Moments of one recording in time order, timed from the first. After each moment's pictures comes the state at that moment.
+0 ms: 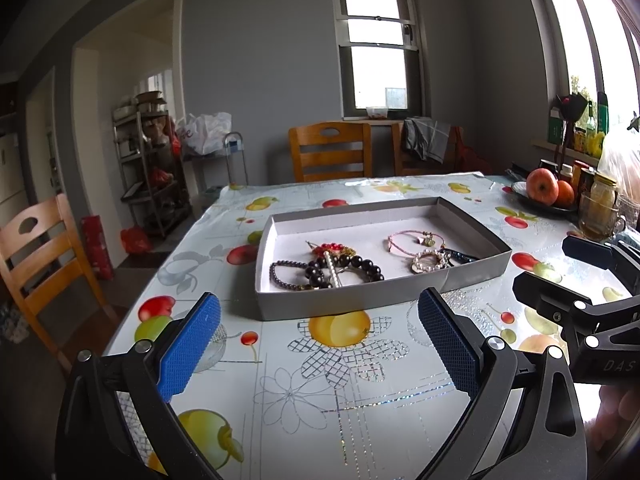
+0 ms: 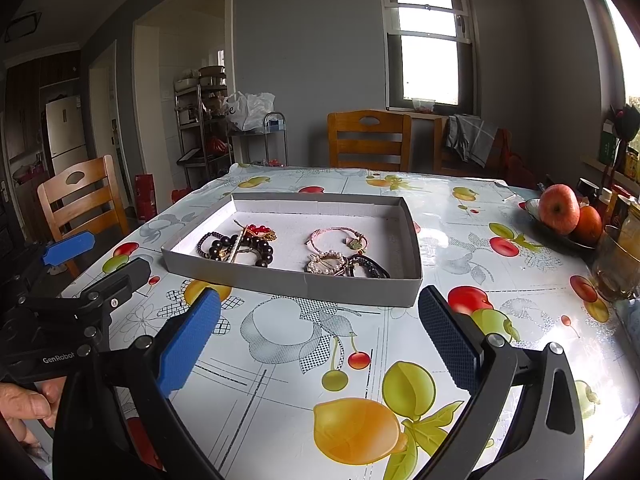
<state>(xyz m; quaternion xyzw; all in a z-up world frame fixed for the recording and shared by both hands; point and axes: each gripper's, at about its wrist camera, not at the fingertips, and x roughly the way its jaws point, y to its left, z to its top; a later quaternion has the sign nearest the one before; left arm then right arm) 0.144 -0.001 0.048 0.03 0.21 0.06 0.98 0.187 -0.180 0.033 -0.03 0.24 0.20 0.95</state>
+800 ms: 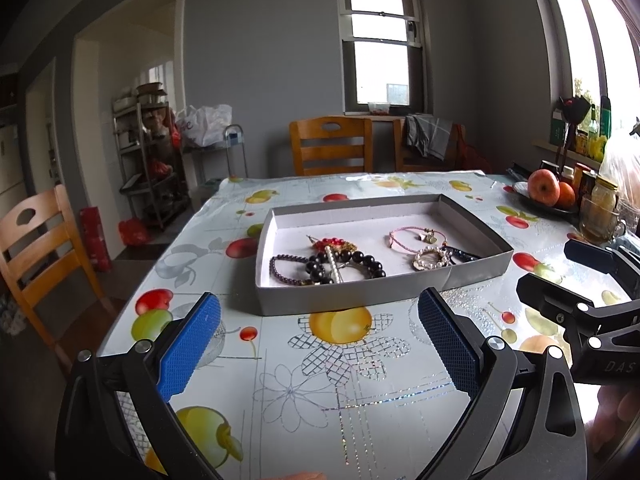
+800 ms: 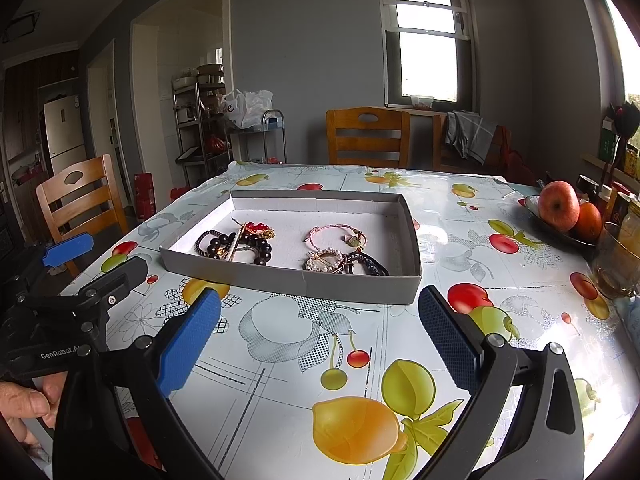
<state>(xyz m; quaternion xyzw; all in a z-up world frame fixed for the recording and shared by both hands) 0.147 0.005 0.042 0.02 0.23 0.06 0.97 0.190 -0.179 0.030 -0.03 0.25 0.20 0.95</state>
